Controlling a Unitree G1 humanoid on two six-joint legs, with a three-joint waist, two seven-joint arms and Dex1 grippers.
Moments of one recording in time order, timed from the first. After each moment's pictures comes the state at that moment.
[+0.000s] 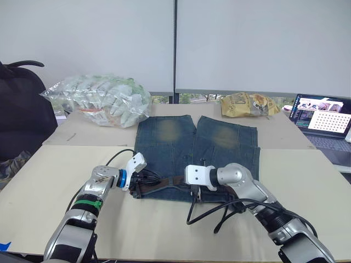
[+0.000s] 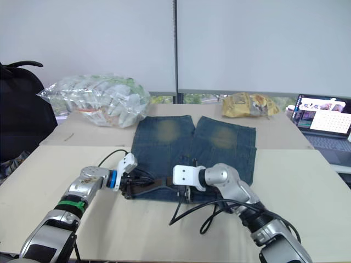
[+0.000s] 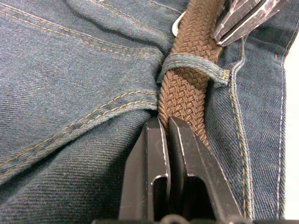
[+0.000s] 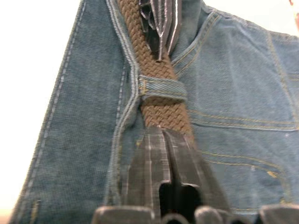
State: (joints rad) left arm -0.75 0.48 -0.15 0.76 -0.14 0.16 -1.28; right arm -0.66 -0.48 0.45 0.13 -0.18 0.10 0.96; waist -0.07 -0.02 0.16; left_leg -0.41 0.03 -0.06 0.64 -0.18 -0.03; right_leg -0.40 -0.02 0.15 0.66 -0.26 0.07
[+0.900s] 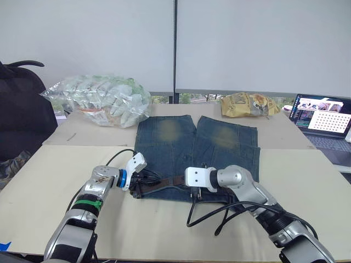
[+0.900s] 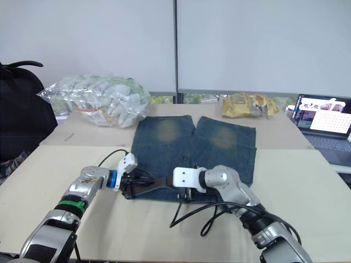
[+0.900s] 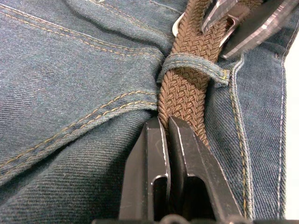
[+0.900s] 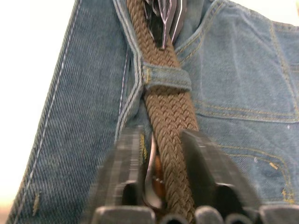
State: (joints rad) left arm -0.75 0.48 -0.15 0.76 -0.13 0.15 -1.28; right arm -0.66 -0.48 0.45 0.12 -0.23 0.10 0.94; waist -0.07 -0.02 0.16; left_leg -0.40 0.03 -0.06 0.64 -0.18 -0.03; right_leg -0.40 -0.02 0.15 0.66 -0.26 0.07
